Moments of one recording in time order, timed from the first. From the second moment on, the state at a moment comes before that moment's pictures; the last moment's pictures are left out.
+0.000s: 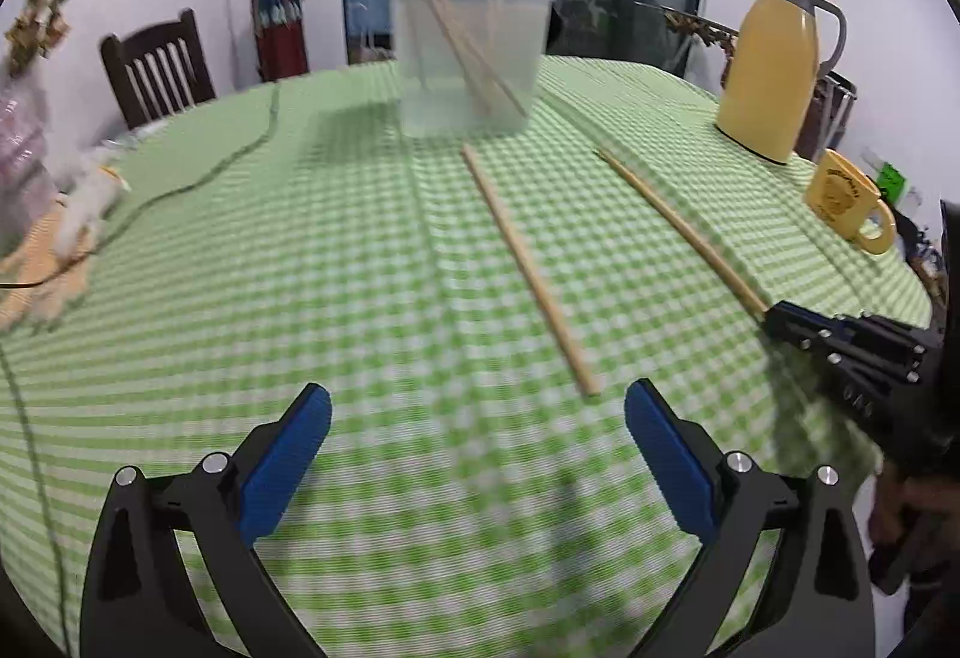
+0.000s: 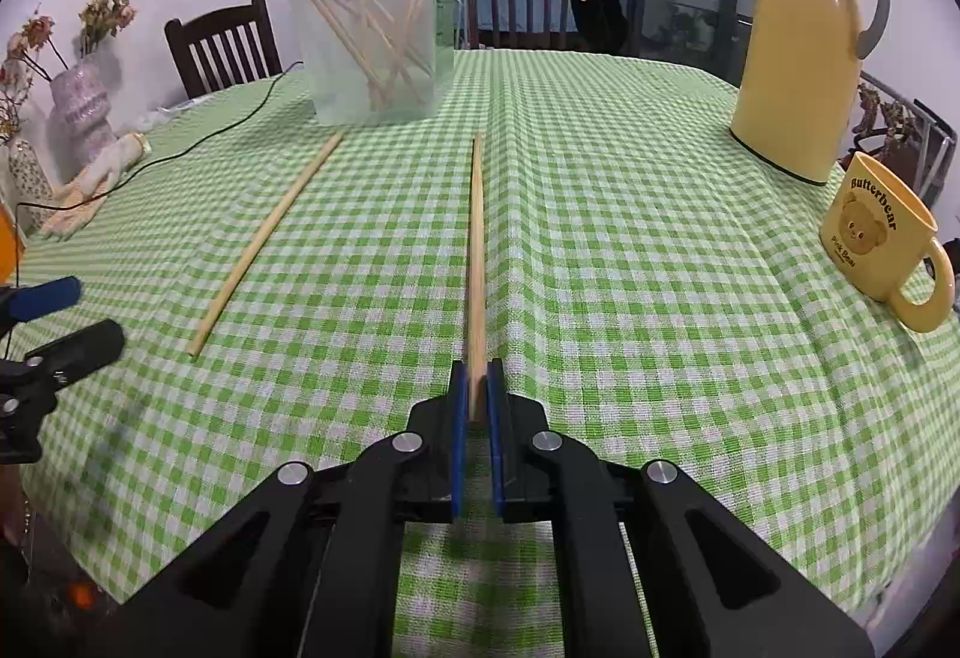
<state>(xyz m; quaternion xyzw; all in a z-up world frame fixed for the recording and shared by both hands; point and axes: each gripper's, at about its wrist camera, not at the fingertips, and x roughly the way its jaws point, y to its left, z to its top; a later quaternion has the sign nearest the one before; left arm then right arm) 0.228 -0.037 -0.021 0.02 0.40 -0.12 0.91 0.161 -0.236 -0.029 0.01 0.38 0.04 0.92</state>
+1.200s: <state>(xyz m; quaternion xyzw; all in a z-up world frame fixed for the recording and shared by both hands) 0.234 -0.040 -0.020 0.00 0.42 -0.14 0.90 0.136 -0.221 -0.011 -0.07 0.33 0.08 0.94</state>
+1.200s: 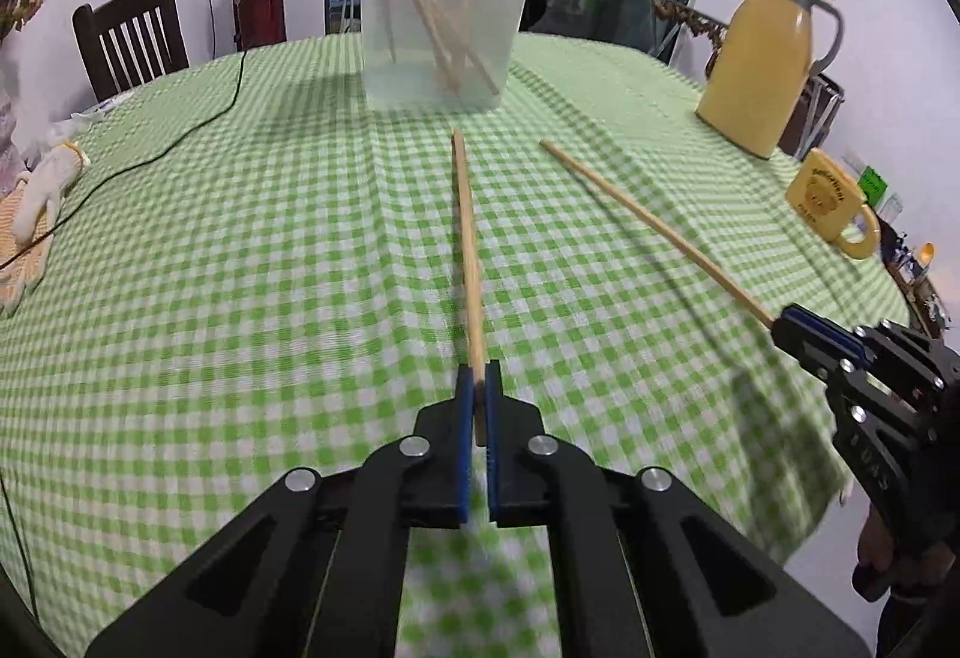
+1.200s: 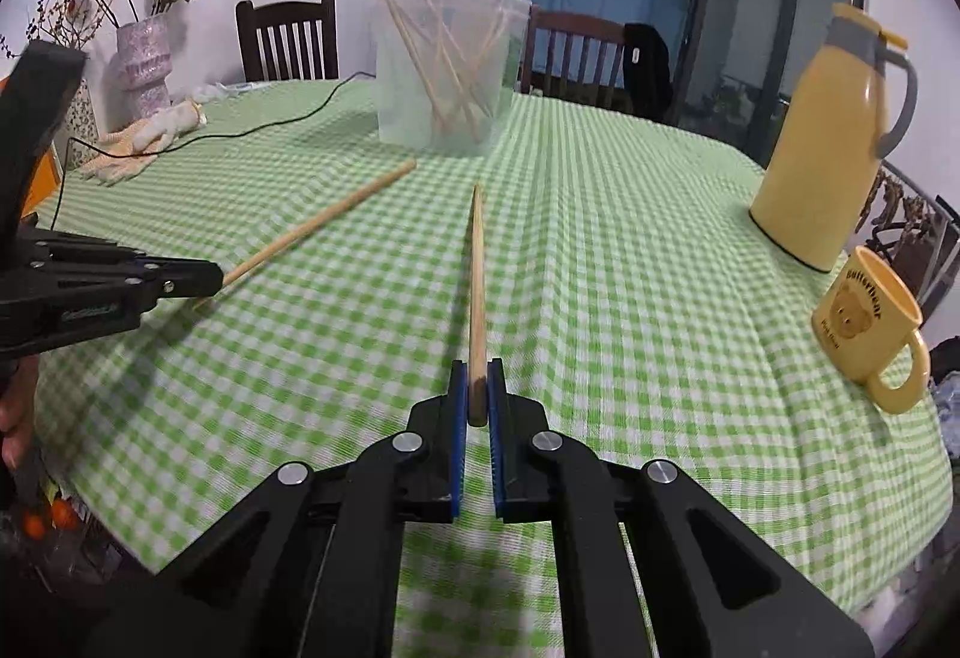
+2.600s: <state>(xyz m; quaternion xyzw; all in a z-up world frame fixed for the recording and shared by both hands) 0.236 -0.015 -0.046 -0.07 0.45 -0.22 0.86 0.115 -0.207 0.005 -0.07 0.31 0.08 0.95</state>
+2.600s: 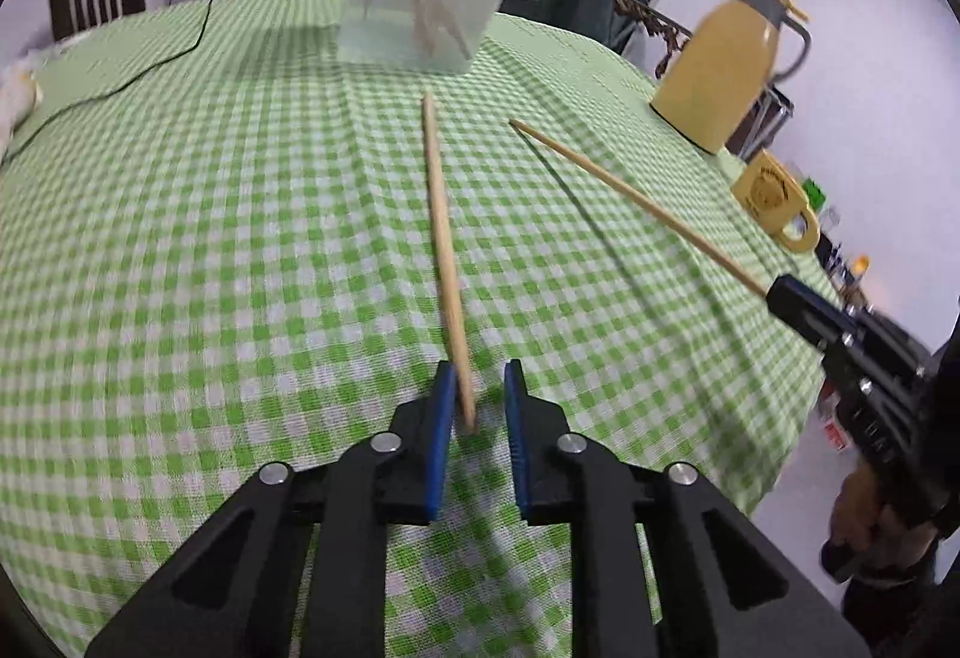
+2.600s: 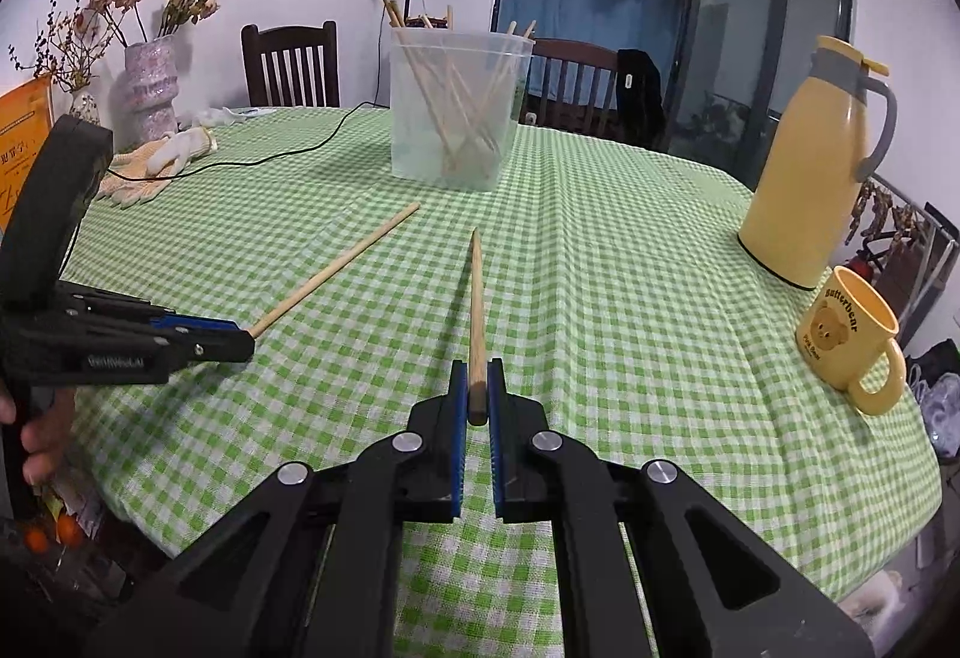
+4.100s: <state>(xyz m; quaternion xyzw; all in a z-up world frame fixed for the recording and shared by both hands) 0.217 -0.020 0.081 0.12 0.40 -0.25 0.87 0.110 -0.217 0.059 -0.08 0.25 0.12 0.96</state>
